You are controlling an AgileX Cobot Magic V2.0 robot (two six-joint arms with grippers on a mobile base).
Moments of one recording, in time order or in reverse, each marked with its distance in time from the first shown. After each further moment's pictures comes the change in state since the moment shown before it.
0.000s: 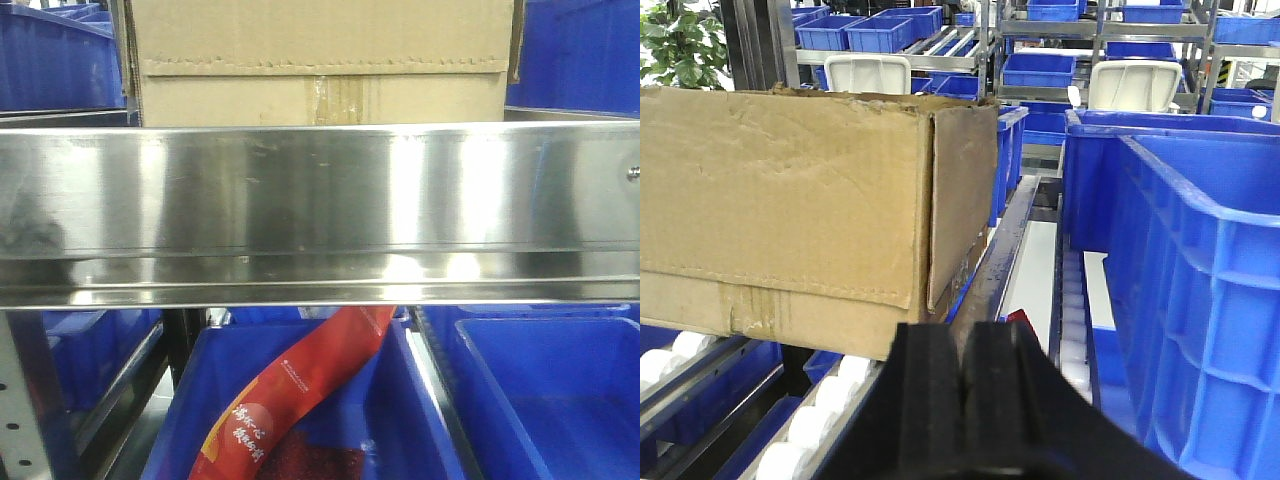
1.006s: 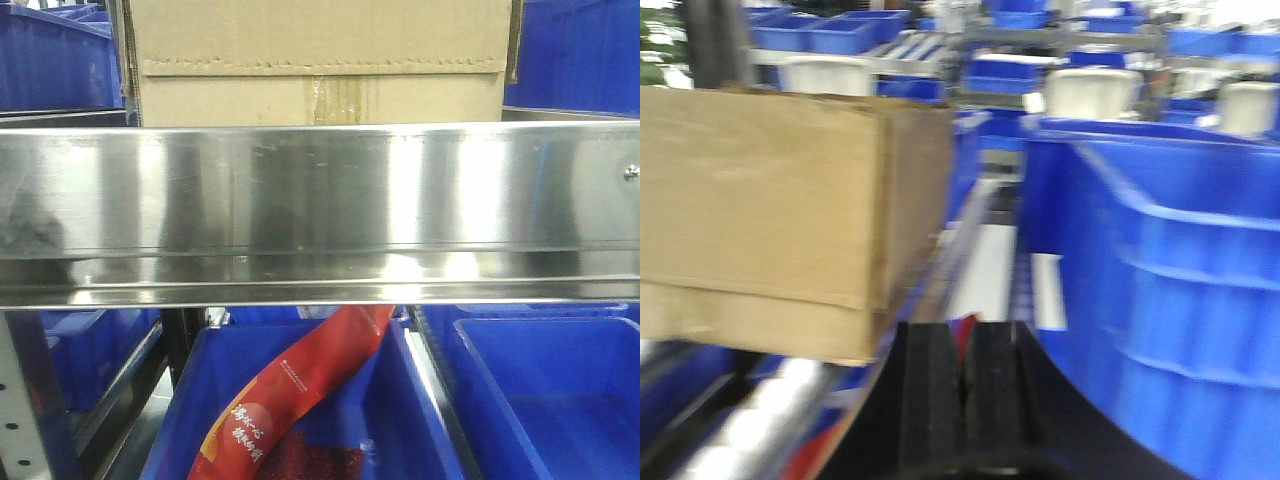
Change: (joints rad) left arm 0.000 0.000 0.000 -0.002 -0.016 0.002; right arm -0.098 -0.039 0.029 -0.037 -0.009 0.000
